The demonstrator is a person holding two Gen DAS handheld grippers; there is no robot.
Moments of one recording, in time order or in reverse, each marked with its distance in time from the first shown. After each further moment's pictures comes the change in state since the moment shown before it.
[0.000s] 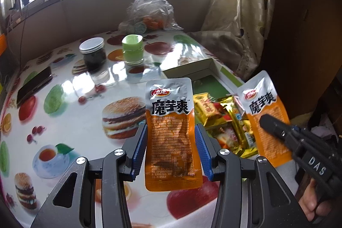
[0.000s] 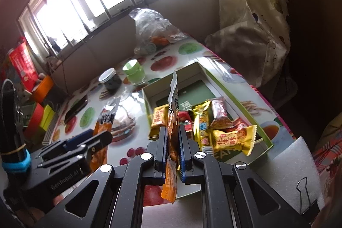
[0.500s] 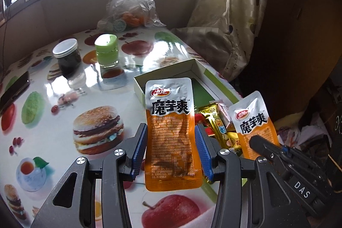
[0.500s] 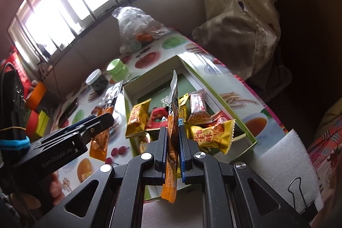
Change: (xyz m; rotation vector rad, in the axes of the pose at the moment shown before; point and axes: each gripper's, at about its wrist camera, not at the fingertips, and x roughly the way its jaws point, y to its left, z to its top) left arm 0.034 -0.024 0.022 0.006 0.041 -0.082; right arm 0.008 -0.036 -0.003 0.075 0.030 -0.018
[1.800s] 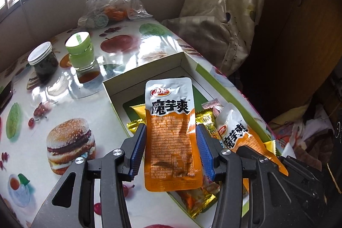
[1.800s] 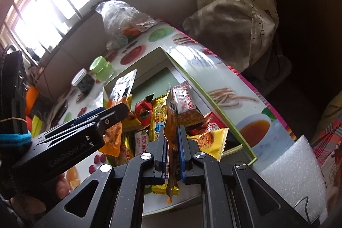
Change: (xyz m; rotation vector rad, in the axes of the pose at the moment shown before) left arm 0.056 -0.025 0.015 0.054 0.046 0.009; right arm 0.038 -0.023 0.008 0.042 0.041 -0.015
